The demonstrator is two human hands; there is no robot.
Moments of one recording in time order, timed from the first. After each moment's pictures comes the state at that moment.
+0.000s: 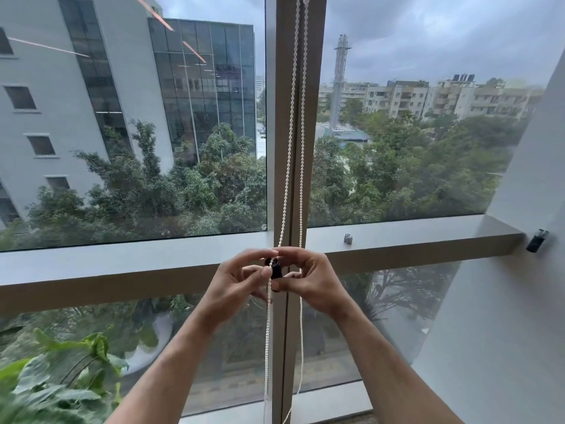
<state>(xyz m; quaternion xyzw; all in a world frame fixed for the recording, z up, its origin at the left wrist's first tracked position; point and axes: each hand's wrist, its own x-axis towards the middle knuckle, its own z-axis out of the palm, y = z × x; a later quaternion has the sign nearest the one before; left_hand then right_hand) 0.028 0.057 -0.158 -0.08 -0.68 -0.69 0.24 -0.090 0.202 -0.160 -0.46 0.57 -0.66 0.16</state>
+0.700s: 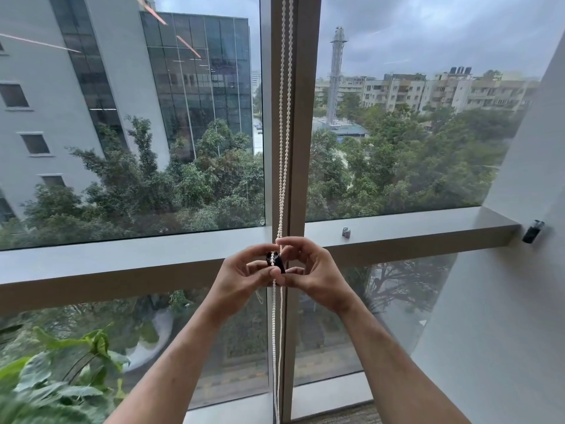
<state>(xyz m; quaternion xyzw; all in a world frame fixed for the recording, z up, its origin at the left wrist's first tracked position) 0.018 0.064 -0.163 -0.05 -0.67 -0.70 0.24 -0.091 0.212 -0.162 -0.43 0.56 -0.68 0.19</state>
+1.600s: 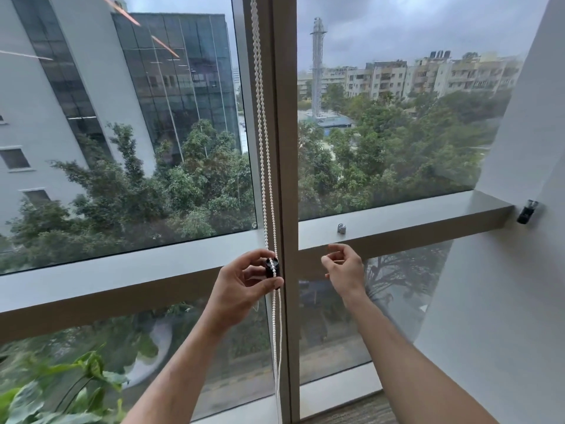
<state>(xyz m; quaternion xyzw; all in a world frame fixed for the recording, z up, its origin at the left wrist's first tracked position) -0.002 0.060 -0.171 -0.01 -0.73 -0.63 0.26 -0.178 0.217 -0.229 -0.08 0.74 -0.66 0.00</state>
